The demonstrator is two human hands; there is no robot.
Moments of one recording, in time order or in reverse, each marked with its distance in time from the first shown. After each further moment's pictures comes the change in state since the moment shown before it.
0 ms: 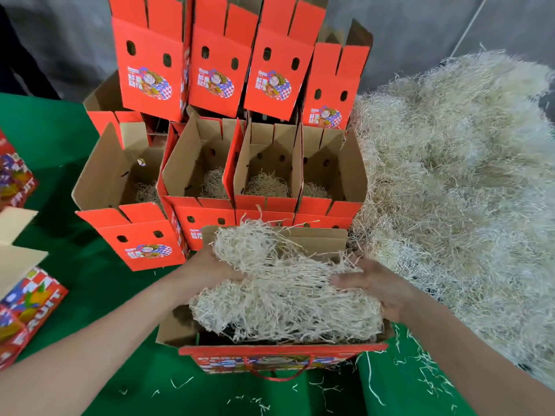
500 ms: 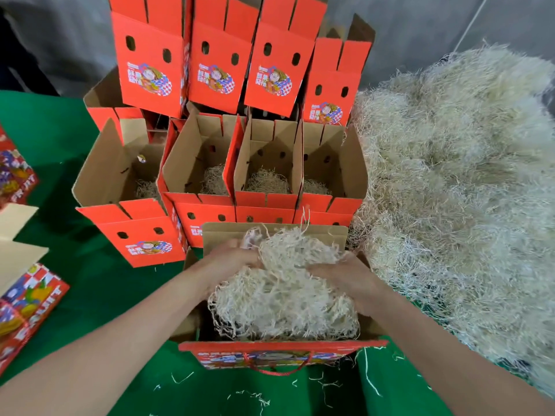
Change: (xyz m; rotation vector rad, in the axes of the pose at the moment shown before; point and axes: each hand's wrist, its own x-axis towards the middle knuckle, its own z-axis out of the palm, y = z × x) left_hand 0.002 0.010 0.015 0.046 0.000 -0.080; right_hand 0.013 -0.003 0.029 -0.032 0.024 -0.027
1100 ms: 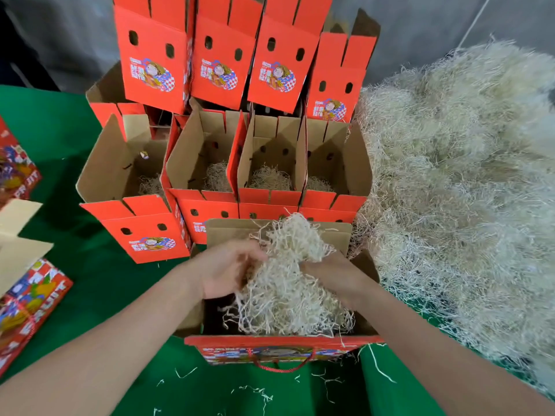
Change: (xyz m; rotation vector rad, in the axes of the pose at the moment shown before) left_hand -0.008 0.004 -0.001 -0.491 -0.452 -0.136; right_hand 0.009 -0.007 0.031 -0.123 -0.042 -0.004
